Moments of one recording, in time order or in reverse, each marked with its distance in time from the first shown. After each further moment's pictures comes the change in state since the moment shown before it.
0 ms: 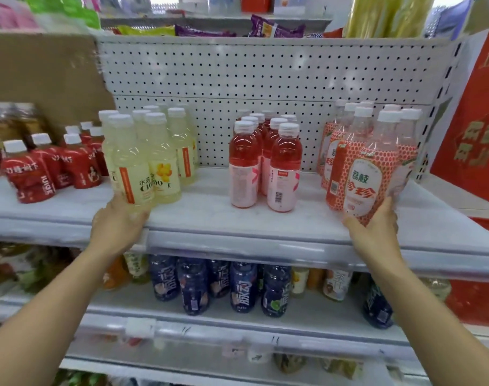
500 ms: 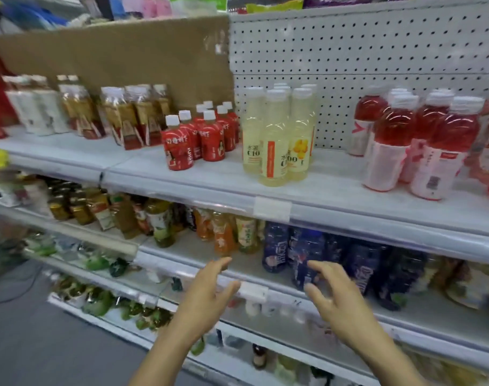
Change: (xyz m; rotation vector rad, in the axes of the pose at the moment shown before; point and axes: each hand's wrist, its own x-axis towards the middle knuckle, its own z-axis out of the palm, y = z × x) left_hand -0.145 -0.155 -0.042 -0.215 -0.365 -0.052; right_hand -0.230 -0.044 0.185 -0.160 -0.710 -0.347
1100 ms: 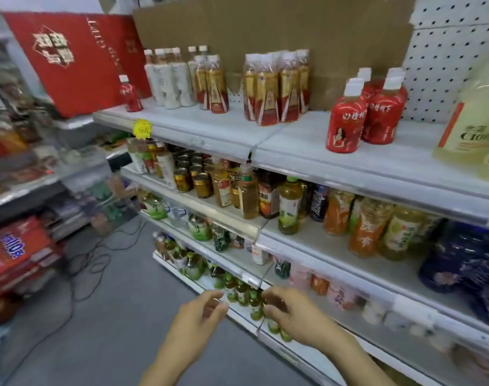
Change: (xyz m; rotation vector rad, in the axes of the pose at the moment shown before) left_hand -0.085 -0.263 -0.192 -0.089 0.094 -0.392; right_hand 0.063 -0.205 0.311 -0.032 -0.629 -0.161
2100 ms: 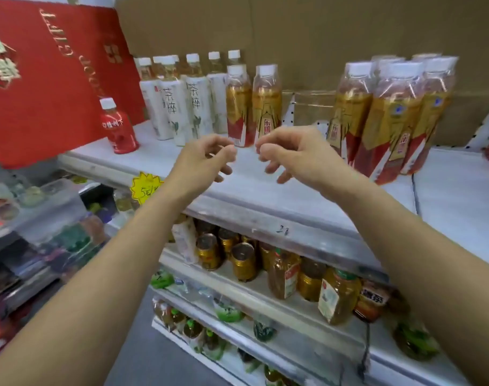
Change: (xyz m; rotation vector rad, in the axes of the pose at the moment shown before) left_hand 0.448 0.115 -0.312 -0.202 0.142 0.509; right_hand 0.416 -0.235 -0.194 0.276 0.496 -0.305
